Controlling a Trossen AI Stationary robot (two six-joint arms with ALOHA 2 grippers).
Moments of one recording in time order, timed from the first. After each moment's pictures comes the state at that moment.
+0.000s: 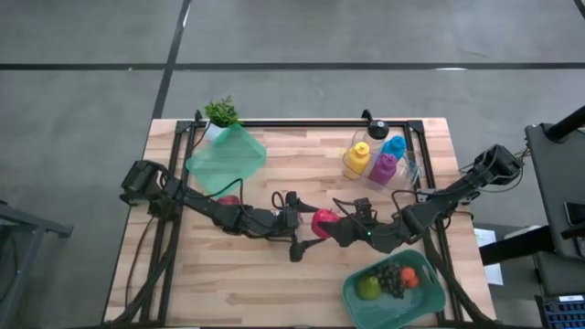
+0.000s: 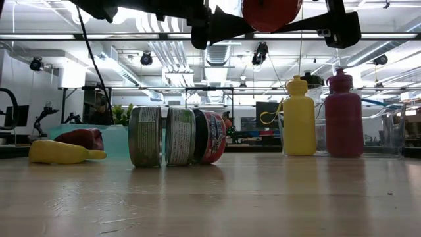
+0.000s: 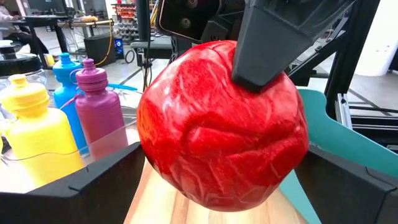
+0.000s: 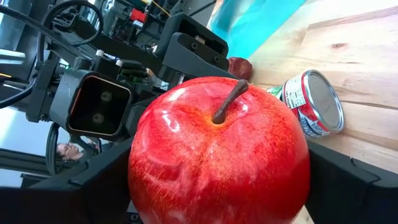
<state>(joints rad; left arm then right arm) -0.29 1.79 0.98 0.68 -0.36 -0.06 0.54 1.37 0.83 0.13 0.78 1.44</state>
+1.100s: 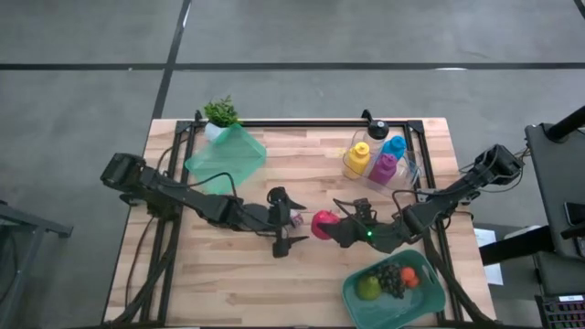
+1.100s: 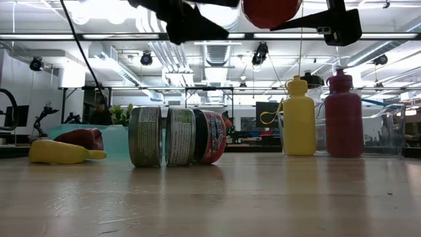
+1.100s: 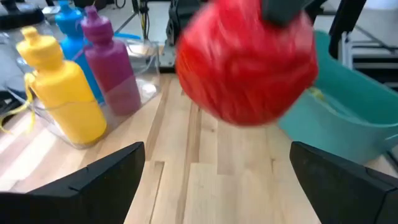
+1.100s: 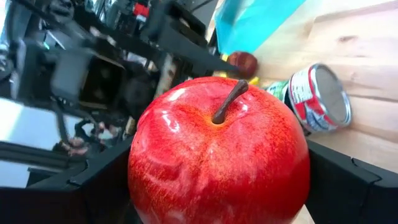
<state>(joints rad) -0.29 1.59 0.98 0.21 -0.33 -0.11 0.54 1.37 0.83 0.14 0.75 1.44</state>
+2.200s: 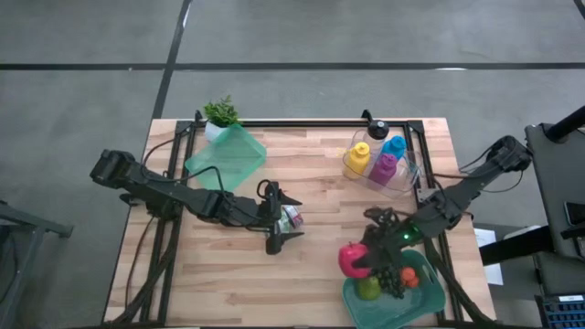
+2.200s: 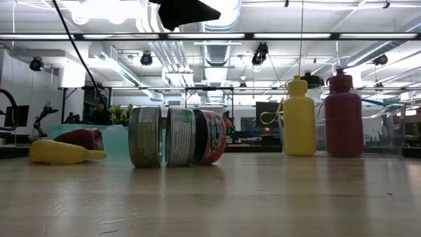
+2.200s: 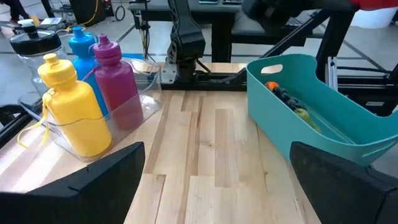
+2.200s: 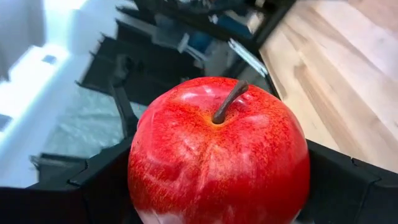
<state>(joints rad) -0.29 1.49 0.98 0.17 -0.32 -0.11 0.61 1.12 0.93 -0.01 0.17 1.27</state>
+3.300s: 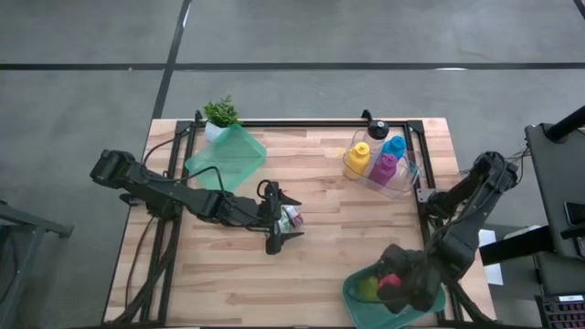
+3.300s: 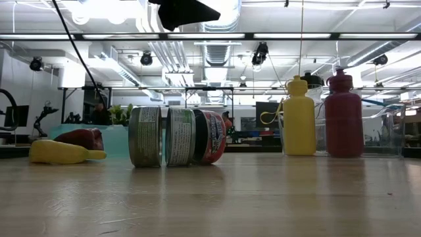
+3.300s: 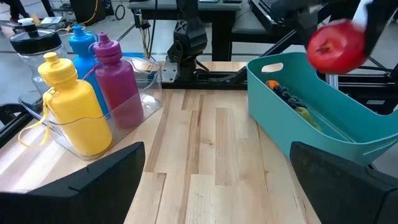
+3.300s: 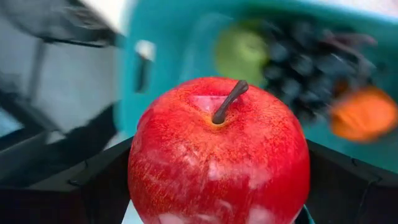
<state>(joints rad) -0.29 1.49 0.98 0.16 -0.32 -0.11 0.88 1.49 1.40 -1.07 0.01 1.83</state>
